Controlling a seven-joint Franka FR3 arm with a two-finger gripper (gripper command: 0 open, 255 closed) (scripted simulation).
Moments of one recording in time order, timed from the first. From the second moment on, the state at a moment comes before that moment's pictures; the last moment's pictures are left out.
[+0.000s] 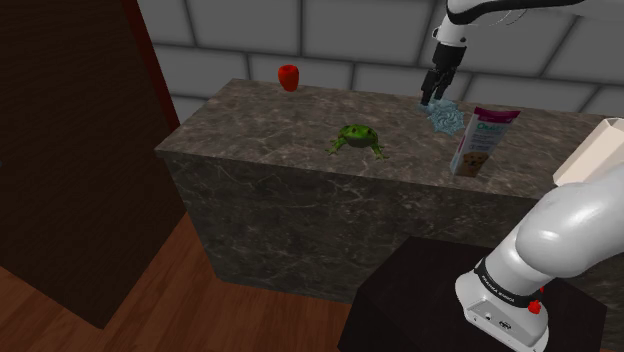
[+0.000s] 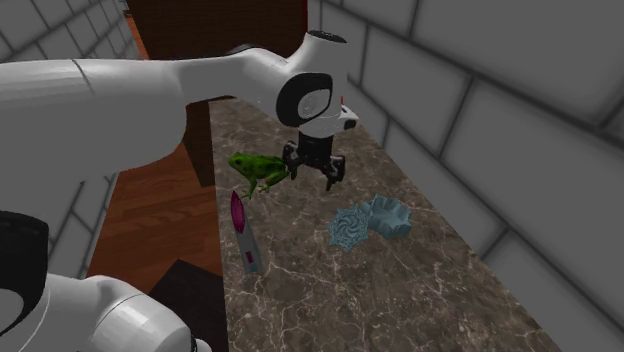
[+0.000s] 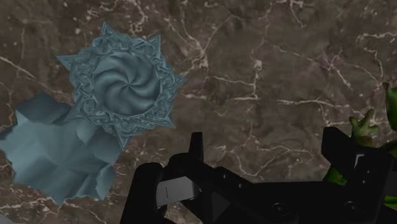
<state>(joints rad) -0.07 -0.30 -0.35 -2.08 -0.04 1.74 -0.42</state>
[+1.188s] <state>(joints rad) -0.18 0.18 -0.51 -1.74 0.09 1.75 -0.72</state>
